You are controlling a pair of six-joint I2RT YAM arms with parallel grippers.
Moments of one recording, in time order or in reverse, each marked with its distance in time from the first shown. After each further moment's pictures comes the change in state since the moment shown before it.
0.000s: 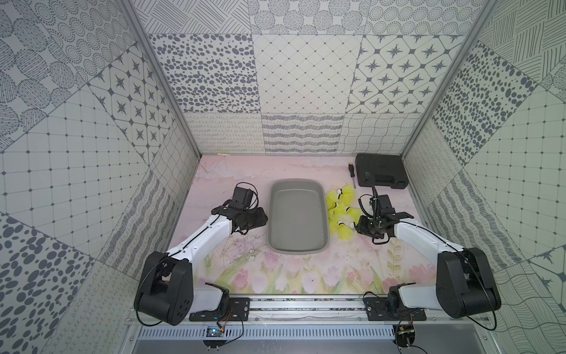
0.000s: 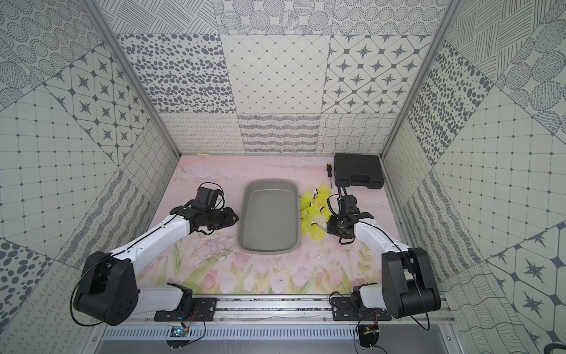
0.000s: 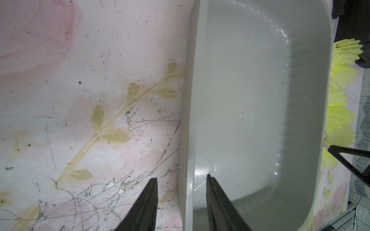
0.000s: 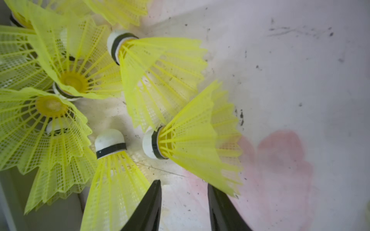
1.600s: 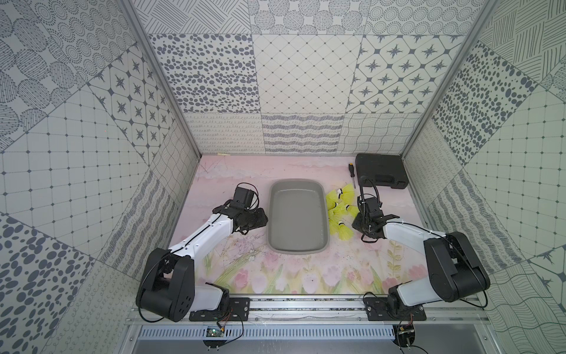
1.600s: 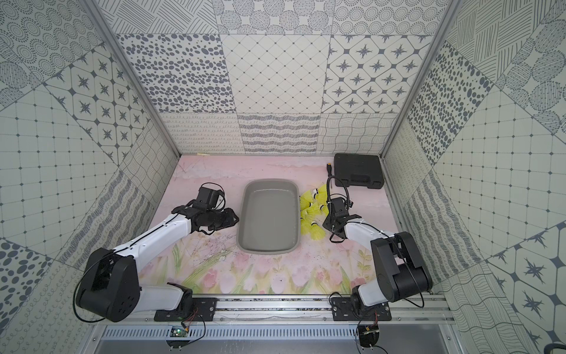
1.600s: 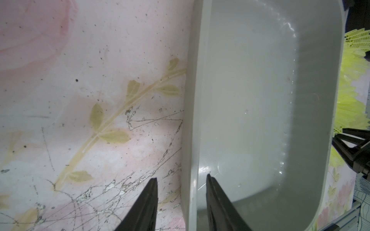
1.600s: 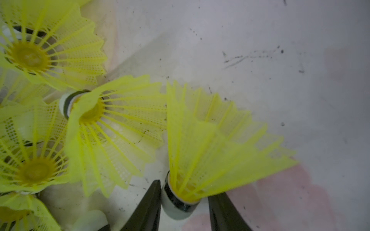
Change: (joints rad) left arm 0.000 0.023 0.000 0.000 0.005 0.010; right arm 0.100 0.114 -0.060 0.246 0.278 0.336
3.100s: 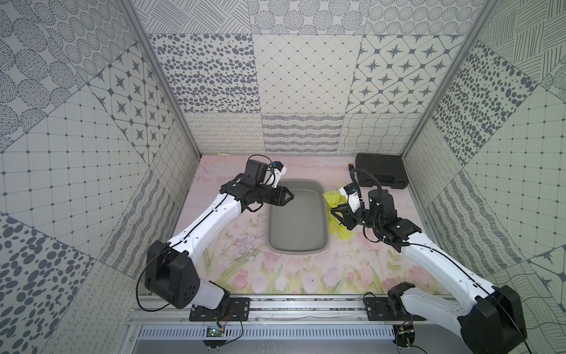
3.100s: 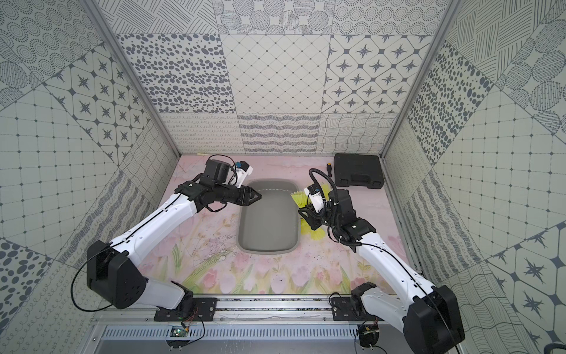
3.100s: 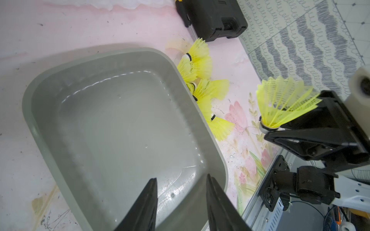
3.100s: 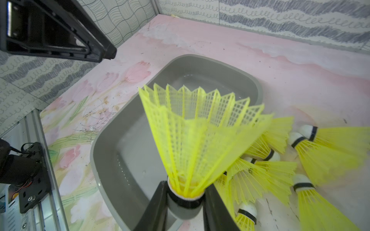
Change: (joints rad) left arm -0.140 0.113 0.468 -0.096 0.268 0.313; right arm 0.167 -0.367 0.101 0.046 -0.614 -0.798
